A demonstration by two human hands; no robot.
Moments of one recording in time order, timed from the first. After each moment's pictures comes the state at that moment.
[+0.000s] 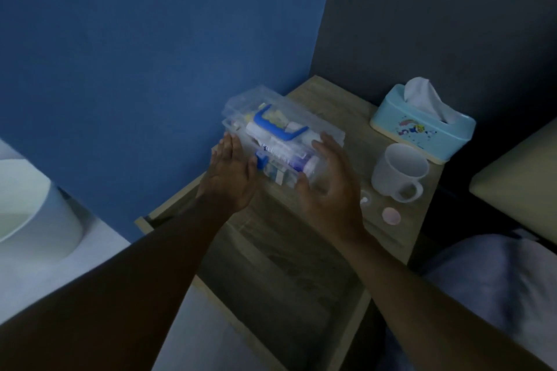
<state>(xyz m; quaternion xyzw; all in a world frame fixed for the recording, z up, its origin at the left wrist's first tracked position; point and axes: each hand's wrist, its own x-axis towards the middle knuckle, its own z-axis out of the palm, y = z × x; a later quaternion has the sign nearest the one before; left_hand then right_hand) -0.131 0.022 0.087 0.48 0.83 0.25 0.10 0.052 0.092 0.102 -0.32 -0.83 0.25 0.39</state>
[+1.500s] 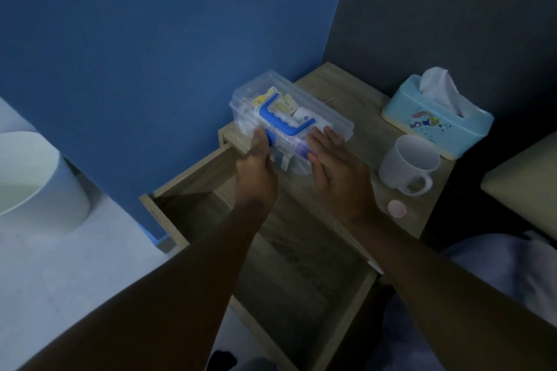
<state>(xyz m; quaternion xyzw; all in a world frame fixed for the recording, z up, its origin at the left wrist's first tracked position) -0.079 0.030 0.075 0.38 0.80 0.46 0.09 0.058 0.119 0.096 -0.25 -0.92 0.05 0.29</state>
